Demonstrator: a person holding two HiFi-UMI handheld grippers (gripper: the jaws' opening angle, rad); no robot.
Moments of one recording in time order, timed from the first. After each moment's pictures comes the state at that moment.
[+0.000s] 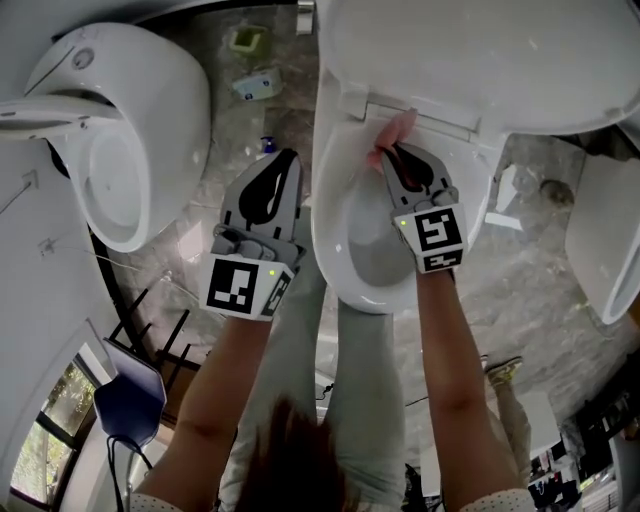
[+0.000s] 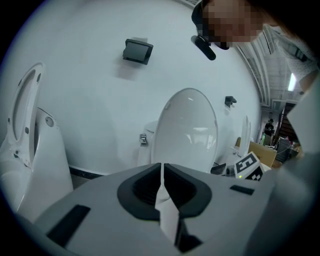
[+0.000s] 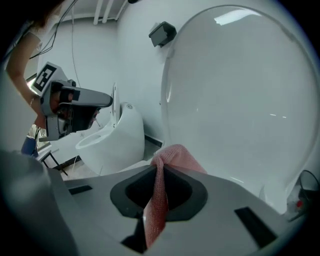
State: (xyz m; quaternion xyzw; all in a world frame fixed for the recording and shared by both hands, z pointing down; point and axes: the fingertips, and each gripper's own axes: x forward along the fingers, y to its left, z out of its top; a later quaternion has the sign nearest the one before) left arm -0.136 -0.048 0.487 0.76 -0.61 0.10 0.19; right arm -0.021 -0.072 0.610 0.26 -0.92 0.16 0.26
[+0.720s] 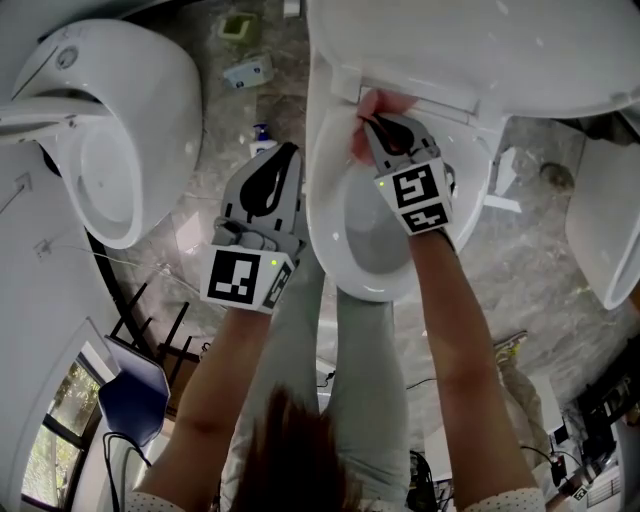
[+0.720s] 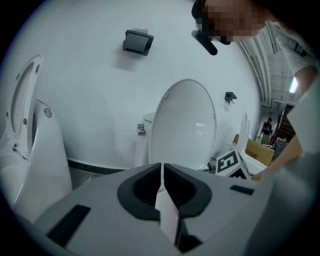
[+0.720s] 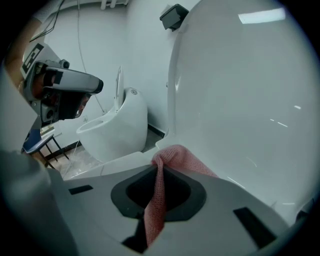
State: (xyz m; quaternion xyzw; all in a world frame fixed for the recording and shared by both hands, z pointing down) left arm -0.126 -0.039 0.509 0.76 -0.60 0.11 0.22; right arm -0.044 -0.083 0.647 0.22 -0.91 0.12 0.33
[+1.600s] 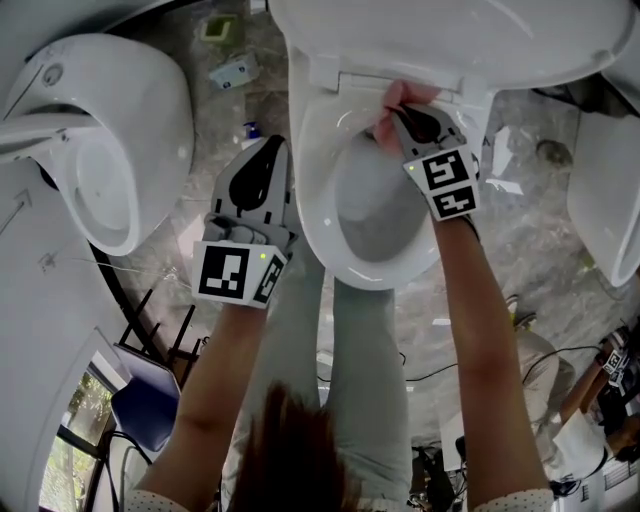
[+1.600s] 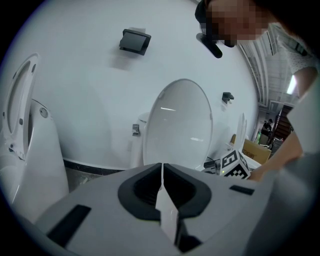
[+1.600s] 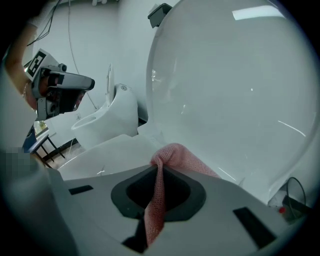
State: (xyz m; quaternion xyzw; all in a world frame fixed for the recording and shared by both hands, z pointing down) left arm -0.112 -0.039 0.505 0.77 -0.59 0.11 0.22; right arm 0.032 -0.093 0.655 0.25 -0.89 0.14 0.36
